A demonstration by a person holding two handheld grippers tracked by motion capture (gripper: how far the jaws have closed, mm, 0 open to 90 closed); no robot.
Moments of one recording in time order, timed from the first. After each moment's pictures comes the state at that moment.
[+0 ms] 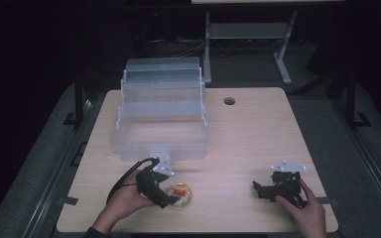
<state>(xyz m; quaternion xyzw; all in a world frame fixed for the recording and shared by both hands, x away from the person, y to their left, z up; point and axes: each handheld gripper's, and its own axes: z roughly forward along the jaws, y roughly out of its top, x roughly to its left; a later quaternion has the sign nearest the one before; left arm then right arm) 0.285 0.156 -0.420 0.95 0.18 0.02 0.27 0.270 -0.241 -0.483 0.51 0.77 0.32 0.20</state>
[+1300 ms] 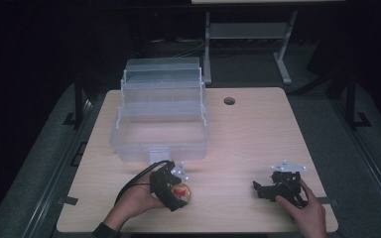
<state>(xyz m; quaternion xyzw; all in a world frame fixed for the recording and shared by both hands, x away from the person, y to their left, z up) 0.286 0.122 -0.429 0.96 0.15 0.01 0.22 0.270 -0.241 -0.483 0.51 0.77 0.32 0.20</state>
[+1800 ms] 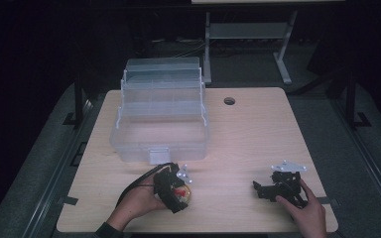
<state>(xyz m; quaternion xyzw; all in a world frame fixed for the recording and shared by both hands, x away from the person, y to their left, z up) 0.285 0.114 -0.437 0.97 0.14 0.02 0.19 0.270 -0.241 -0.483 0.51 0.77 0.32 0.20</state>
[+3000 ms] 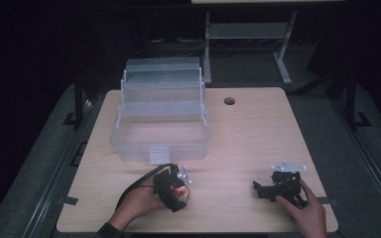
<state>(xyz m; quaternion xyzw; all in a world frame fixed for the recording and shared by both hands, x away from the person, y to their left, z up) 0.288 0.116 -0.445 0.97 0.15 0.02 0.18 0.270 -0.241 -0.483 0.51 0.77 0.32 0.20</state>
